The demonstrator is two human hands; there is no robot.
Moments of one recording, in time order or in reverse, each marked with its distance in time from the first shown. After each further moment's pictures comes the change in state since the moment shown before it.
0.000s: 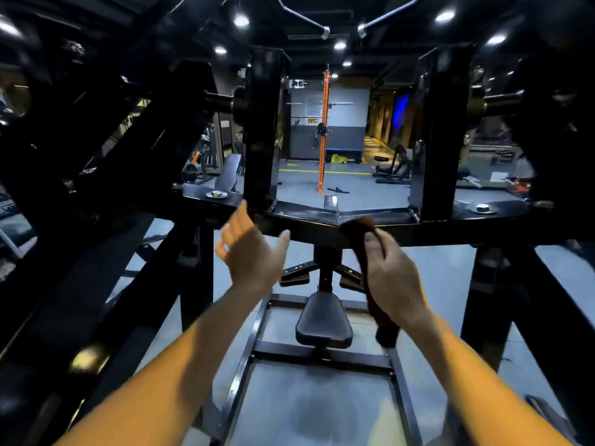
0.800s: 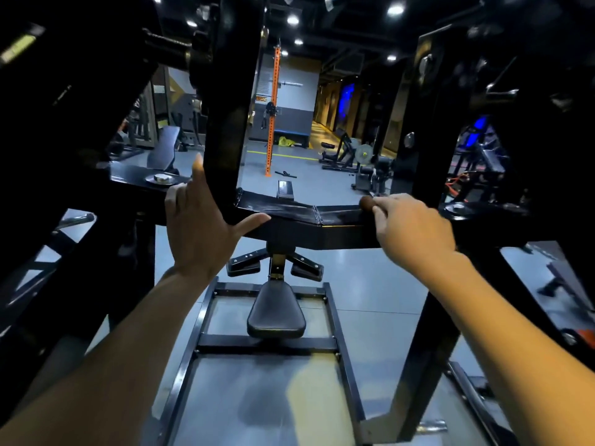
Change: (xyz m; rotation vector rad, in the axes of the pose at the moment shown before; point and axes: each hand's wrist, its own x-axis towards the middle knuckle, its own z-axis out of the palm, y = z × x) left_hand 0.078 -0.047 0.039 0.057 0.147 0.363; right_hand 0.080 -0.017 -0.039 -1.069 0.041 -0.004
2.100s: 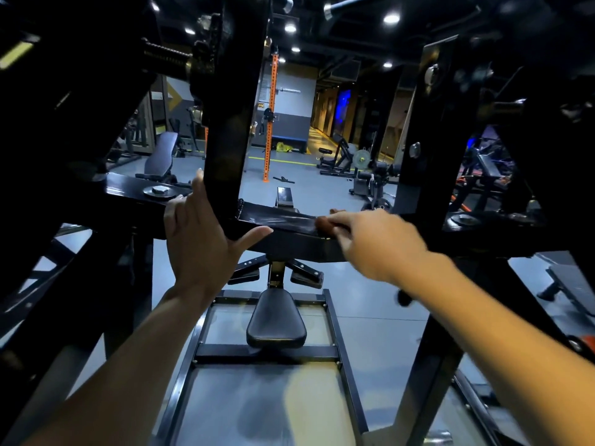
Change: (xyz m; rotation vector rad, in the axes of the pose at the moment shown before) left_hand -0.002 -0.002 0.007 0.042 0.002 -0.008; right_hand 0.002 -0.049 -0.014 0.027 -0.209 -0.234
